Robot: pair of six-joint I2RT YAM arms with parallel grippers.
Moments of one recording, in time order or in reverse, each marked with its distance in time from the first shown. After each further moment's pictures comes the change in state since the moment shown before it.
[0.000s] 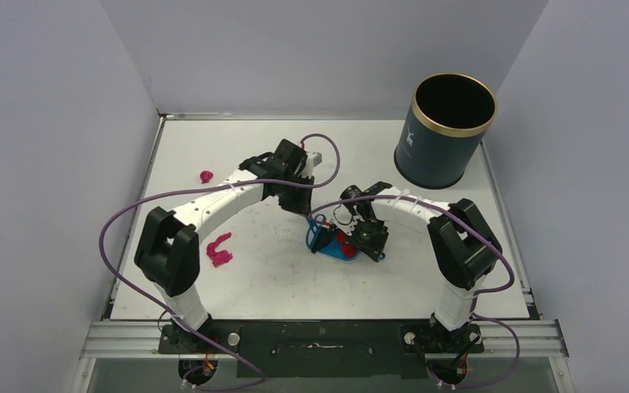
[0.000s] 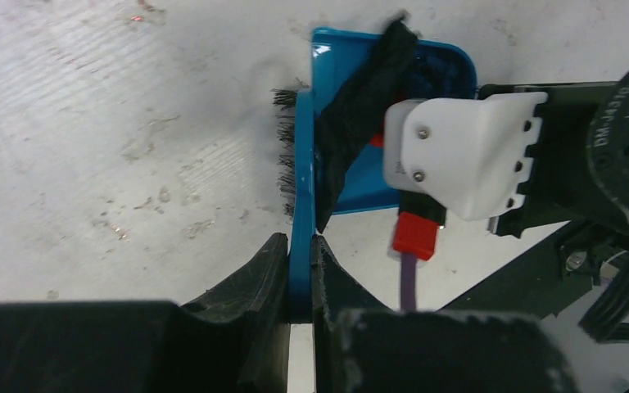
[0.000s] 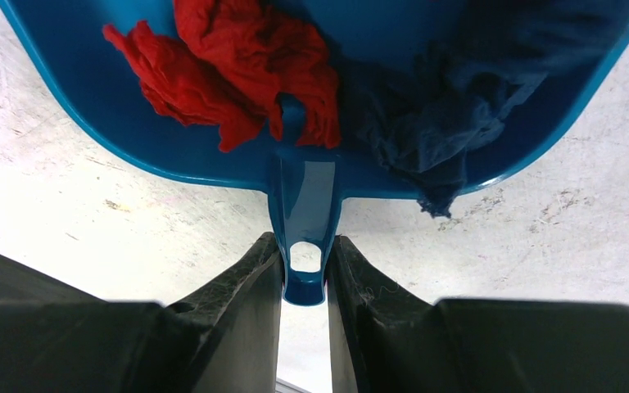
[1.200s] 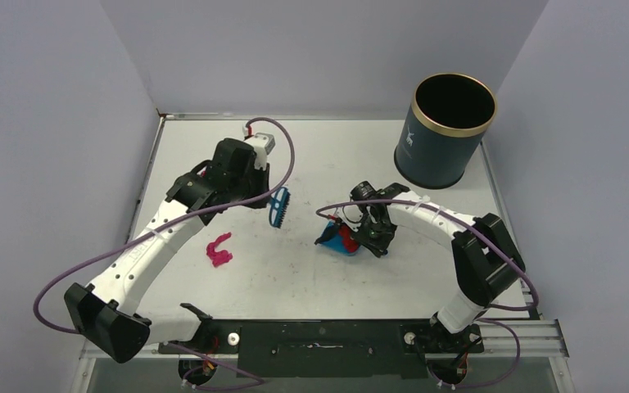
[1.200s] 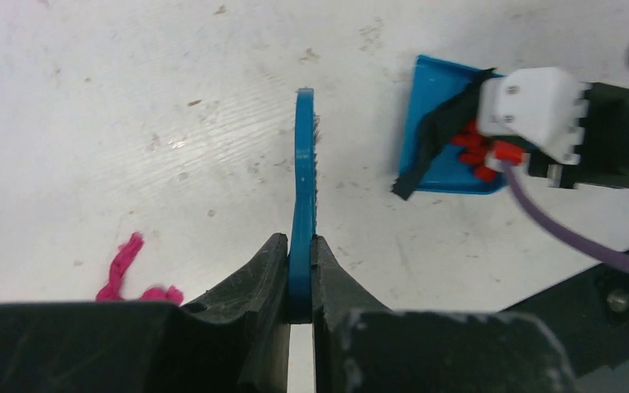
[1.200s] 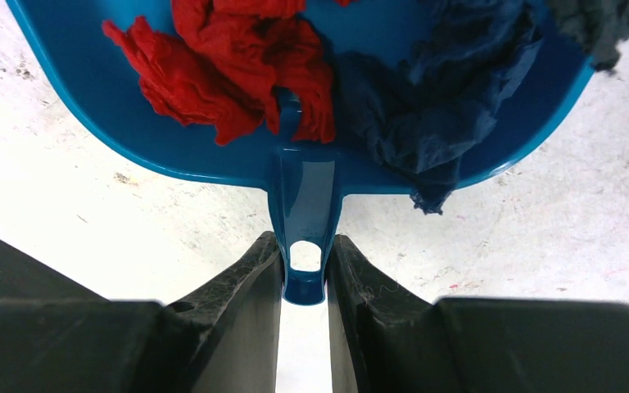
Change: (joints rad) left arm 0.035 -0.426 -0.027 -0.106 -0.195 0.052; right arm -0.029 -0.149 -0.073 0.051 -0.018 0.000
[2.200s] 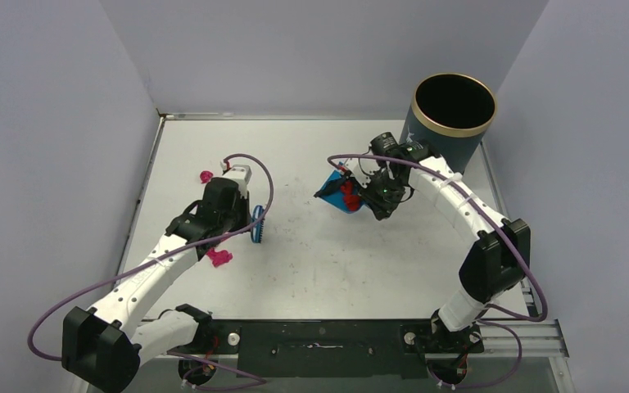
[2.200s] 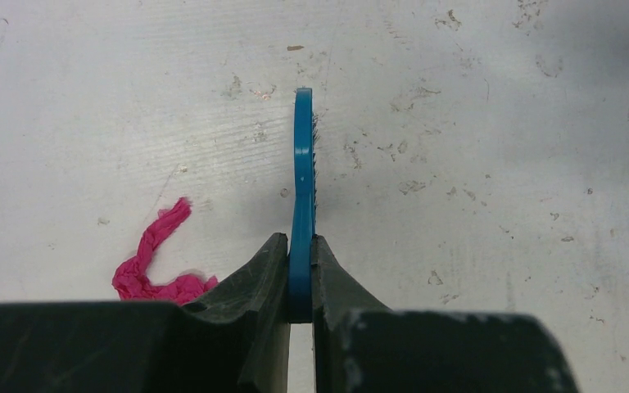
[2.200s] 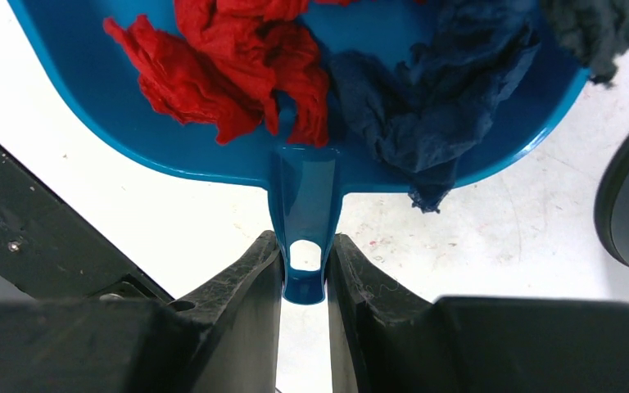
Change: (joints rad) left arm 0.134 -0.224 -0.563 0.346 -0.124 -0.018; right arm -0.122 -0.021 0.420 -0.277 -0.135 -0.071
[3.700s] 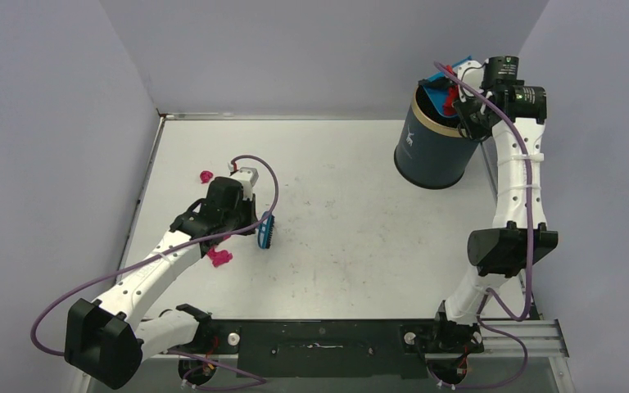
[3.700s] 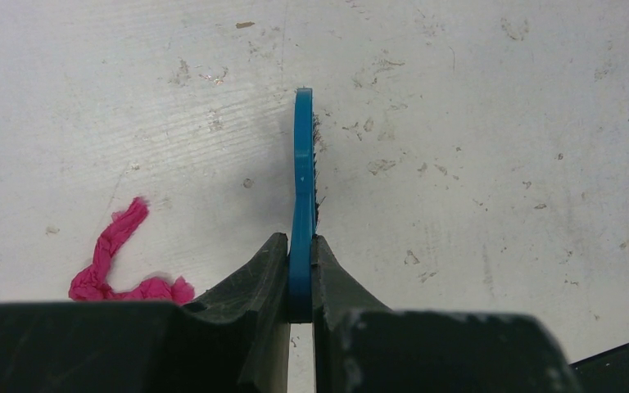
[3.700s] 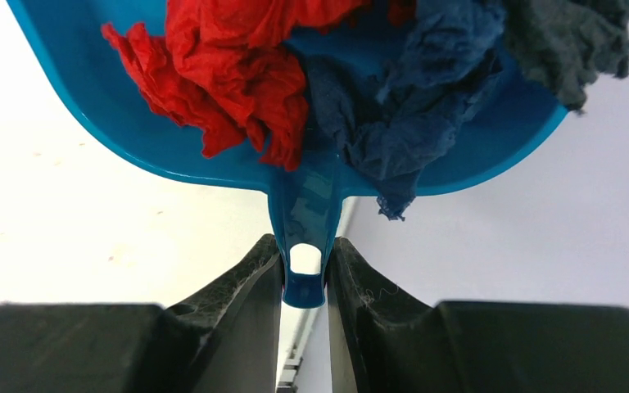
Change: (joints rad) left arm 0.003 0.040 -0.001 0.003 0.109 0.007; right arm -0.541 0.168 0.733 -0.116 0.195 0.017
